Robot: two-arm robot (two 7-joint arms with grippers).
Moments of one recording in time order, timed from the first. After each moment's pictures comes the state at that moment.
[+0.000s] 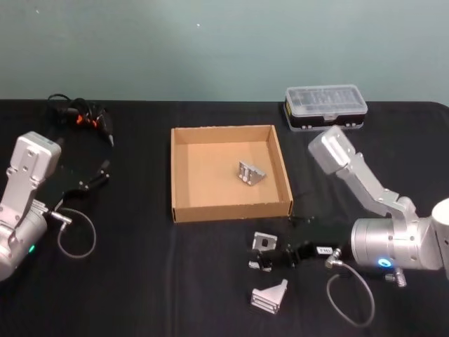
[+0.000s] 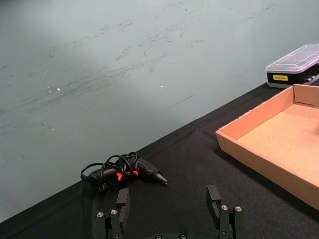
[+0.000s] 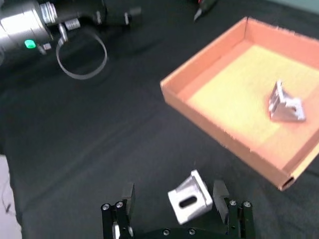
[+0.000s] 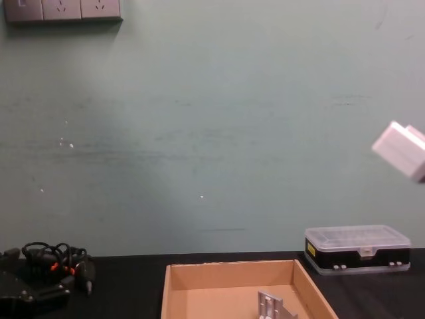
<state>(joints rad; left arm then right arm) -0.20 0.60 0.45 -1.41 -0.25 -0.12 0.03 0.27 0.61 -0.48 -1.72 0.46 0.67 0.55</state>
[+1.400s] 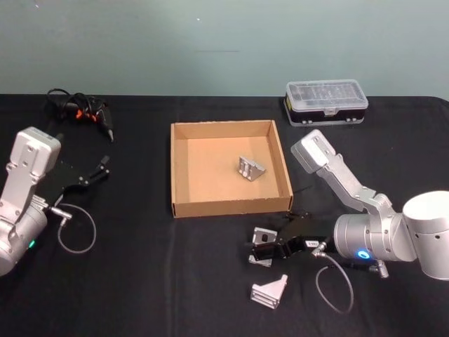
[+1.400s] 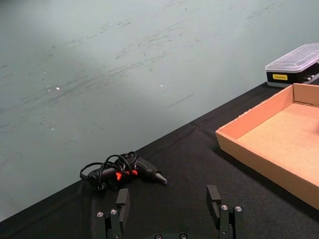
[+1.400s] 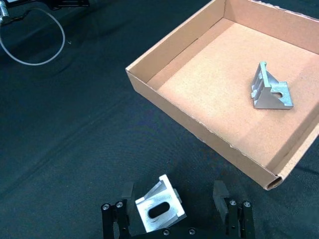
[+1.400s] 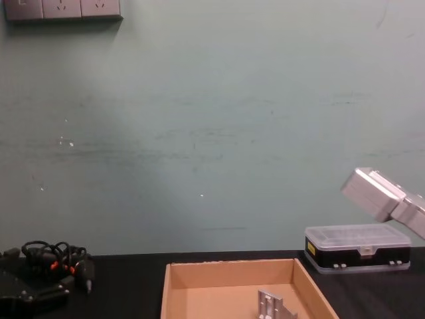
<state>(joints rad) -0.20 0.60 0.45 -1.41 -0.25 -0.12 0.03 0.35 0.56 -0.58 -1.58 0.44 0.64 0.47</state>
